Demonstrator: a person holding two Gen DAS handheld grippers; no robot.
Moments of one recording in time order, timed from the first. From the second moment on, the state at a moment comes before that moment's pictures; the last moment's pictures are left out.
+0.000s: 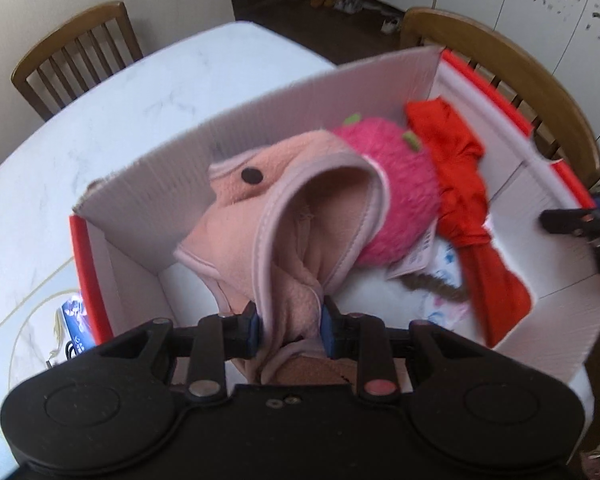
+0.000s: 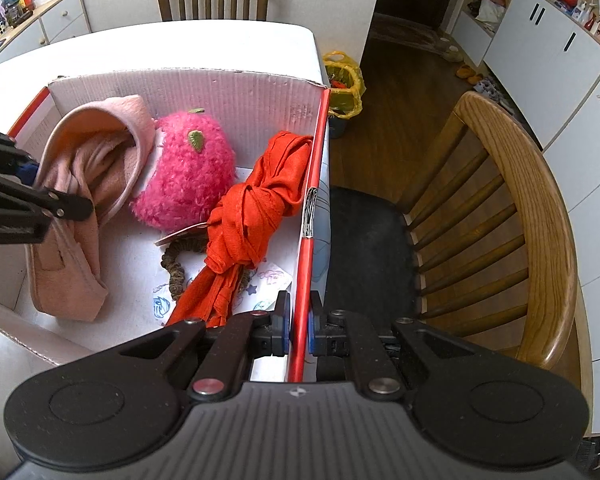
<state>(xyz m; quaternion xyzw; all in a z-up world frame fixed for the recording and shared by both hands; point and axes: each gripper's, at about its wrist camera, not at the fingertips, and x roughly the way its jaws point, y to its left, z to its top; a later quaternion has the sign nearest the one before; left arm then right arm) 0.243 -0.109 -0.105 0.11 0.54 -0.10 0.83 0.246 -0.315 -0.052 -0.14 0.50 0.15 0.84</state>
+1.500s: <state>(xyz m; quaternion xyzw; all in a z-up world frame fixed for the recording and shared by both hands) 0.215 -0.078 -0.036 0.00 0.48 -0.09 0.87 0.245 -0.314 -0.053 -0.14 0.50 0.15 0.84</state>
